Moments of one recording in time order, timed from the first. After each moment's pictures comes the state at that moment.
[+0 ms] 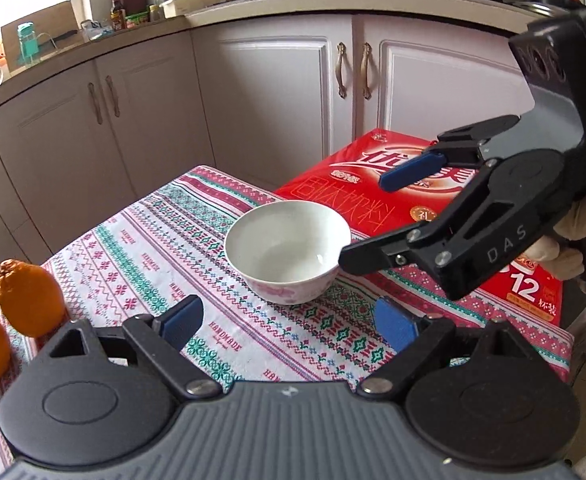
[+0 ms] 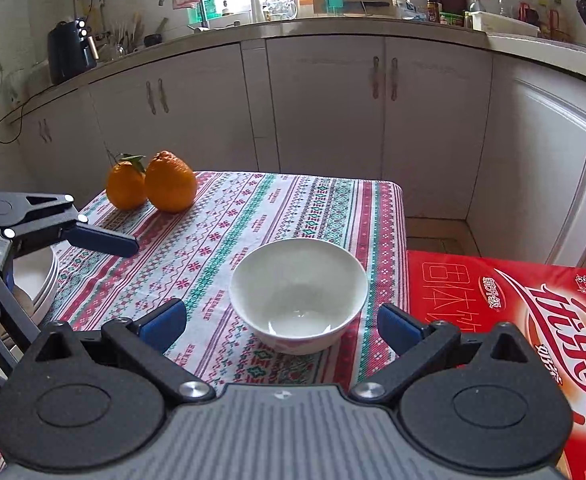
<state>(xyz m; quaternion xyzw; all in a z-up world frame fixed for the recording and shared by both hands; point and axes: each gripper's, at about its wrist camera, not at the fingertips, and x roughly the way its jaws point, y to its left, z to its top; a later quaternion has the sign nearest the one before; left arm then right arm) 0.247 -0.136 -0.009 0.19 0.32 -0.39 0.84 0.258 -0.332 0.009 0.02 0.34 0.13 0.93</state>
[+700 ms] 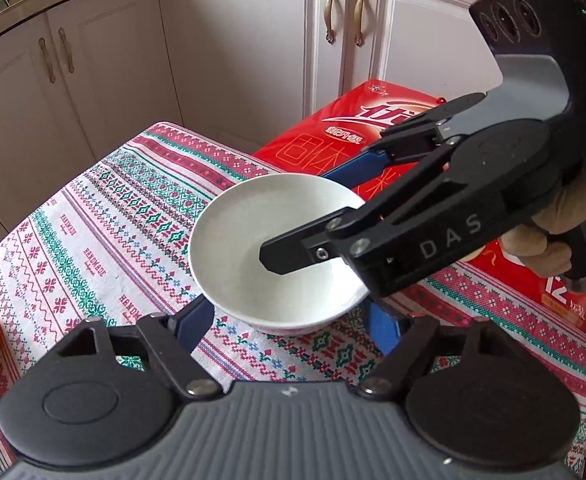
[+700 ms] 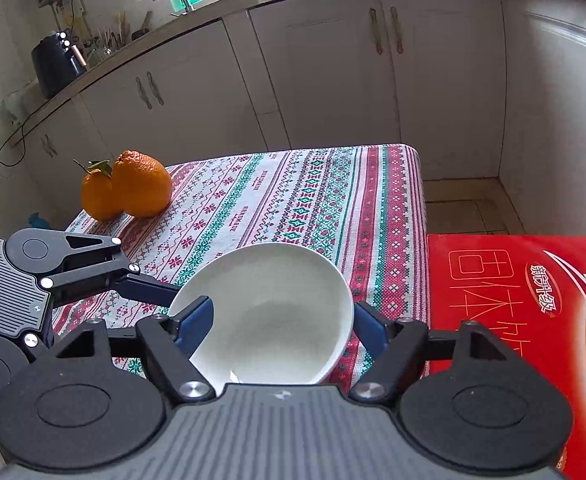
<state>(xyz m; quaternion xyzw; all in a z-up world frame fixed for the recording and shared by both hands) 0.306 -0.181 -0.050 0.21 0.39 -0.41 0.80 0.336 -0.357 -0.037 0.09 0.38 0.17 0.90</state>
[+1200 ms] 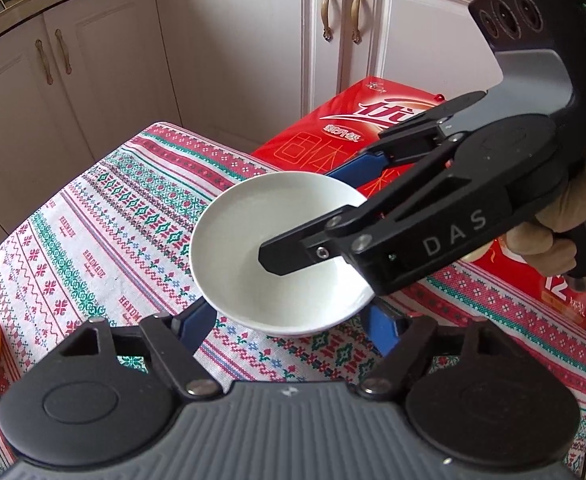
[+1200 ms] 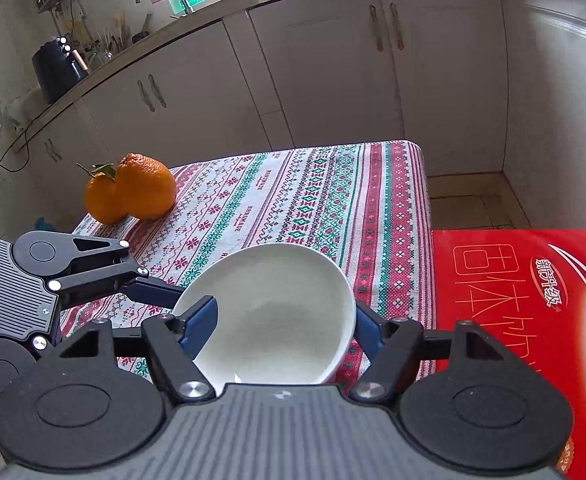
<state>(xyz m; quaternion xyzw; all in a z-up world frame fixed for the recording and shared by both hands) 0.306 -0.181 -0.051 0.21 0.39 -0.42 0.80 0.331 -0.358 -0.033 0.10 0.38 0.17 0.90</state>
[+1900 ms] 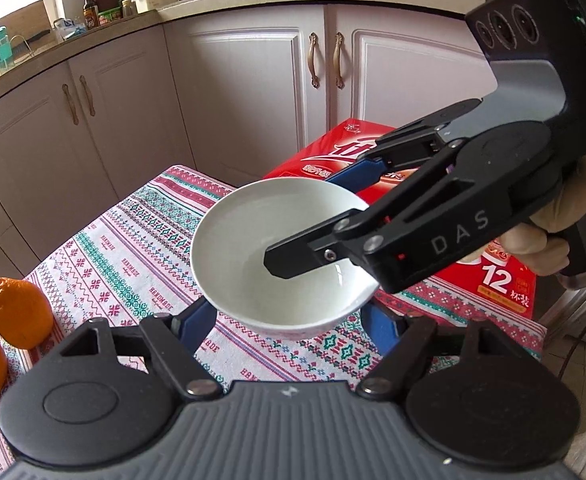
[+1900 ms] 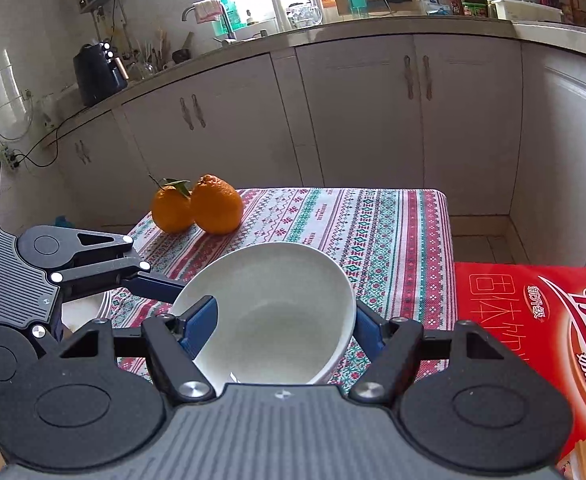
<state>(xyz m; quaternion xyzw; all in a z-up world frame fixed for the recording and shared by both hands) 0.224 -0.137 0.013 0.21 0.33 -0.41 0.83 0.253 -0.321 0.037 0.07 0.34 0.19 0.92</state>
